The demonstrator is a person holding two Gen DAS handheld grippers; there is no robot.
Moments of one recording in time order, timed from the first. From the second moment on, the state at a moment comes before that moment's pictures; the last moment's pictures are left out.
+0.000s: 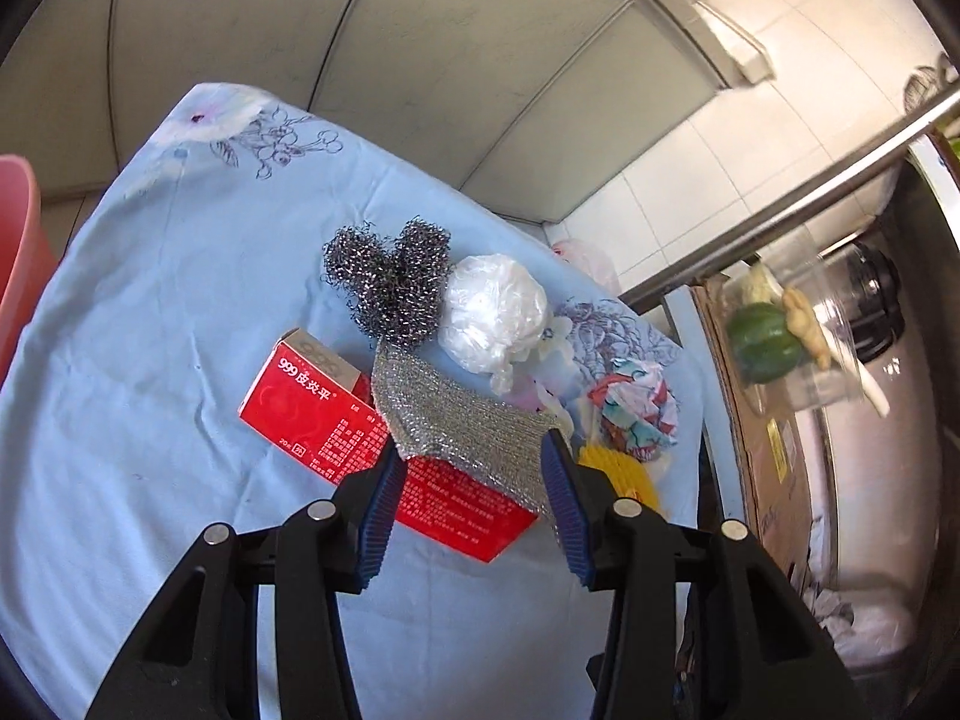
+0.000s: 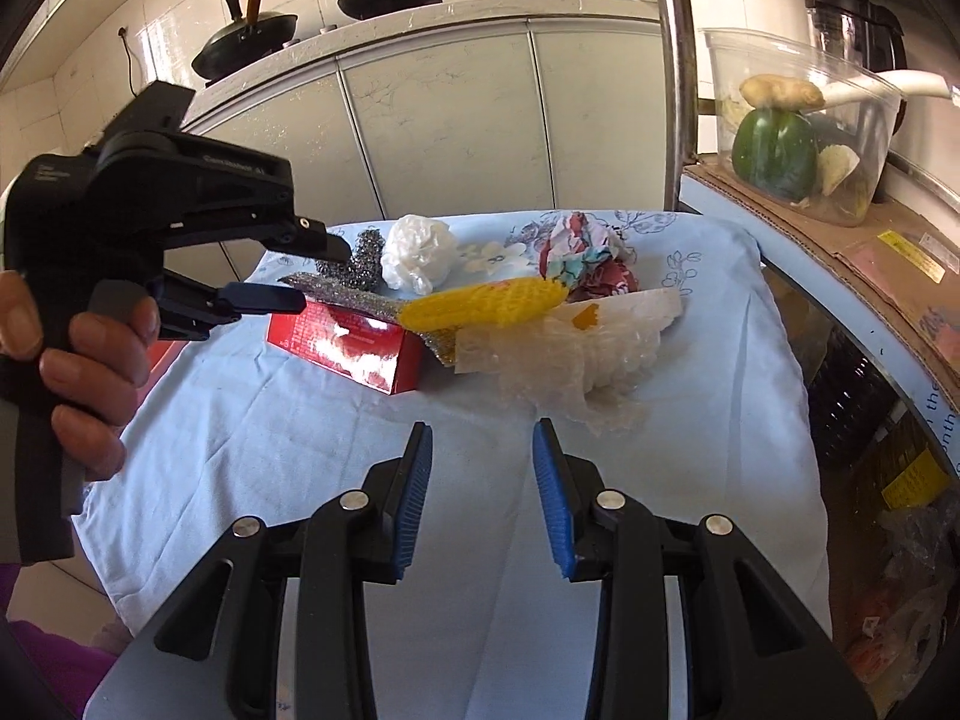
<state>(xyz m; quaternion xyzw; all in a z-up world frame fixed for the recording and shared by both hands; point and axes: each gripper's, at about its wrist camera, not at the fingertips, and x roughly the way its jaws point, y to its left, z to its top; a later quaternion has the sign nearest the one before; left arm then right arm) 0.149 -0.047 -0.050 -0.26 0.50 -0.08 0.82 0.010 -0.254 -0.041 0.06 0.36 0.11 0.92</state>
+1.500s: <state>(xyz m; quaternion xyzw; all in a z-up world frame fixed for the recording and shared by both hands) 0.048 0.013 0.016 -0.19 0.36 -0.16 0.90 0.058 -0.246 -0.014 0.10 0.37 0.10 0.92</state>
